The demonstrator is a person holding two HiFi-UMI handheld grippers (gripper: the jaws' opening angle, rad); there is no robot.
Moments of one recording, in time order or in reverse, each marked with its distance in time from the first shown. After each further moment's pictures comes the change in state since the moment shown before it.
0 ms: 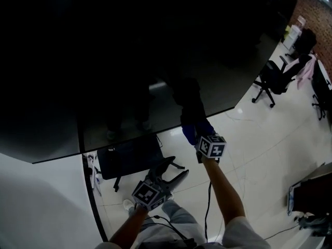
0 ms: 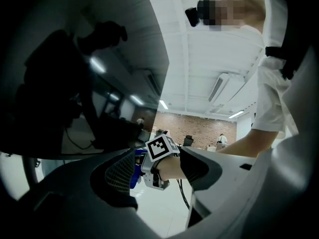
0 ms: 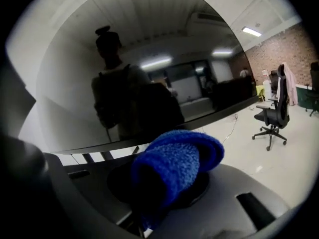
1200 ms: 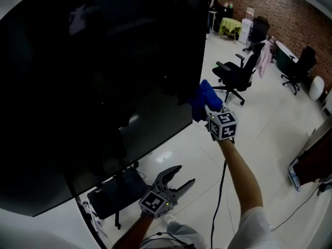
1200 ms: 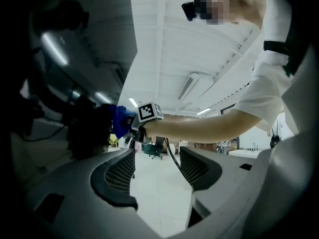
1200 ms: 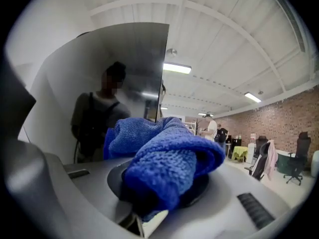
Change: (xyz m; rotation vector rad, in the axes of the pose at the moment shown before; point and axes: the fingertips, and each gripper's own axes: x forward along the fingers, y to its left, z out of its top) left arm 0.096 -0.085 0.030 0.139 0.023 -0.365; right arm -0.139 -0.123 0.263 -0.365 -0.354 -0.246
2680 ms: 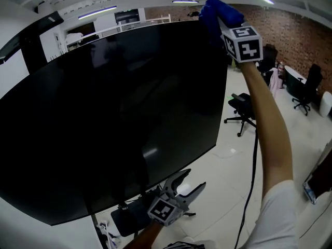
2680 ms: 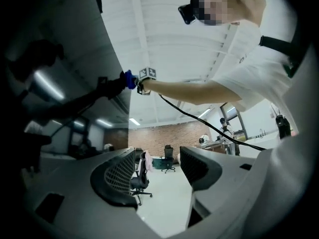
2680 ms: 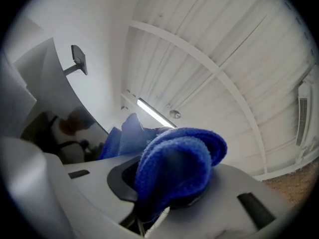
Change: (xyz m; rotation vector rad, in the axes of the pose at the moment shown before) left arm -0.094 -0.001 0.137 0.221 -0.145 0.057; right arm -0.050 0.038 0.520 -0.474 -0.430 -0.292
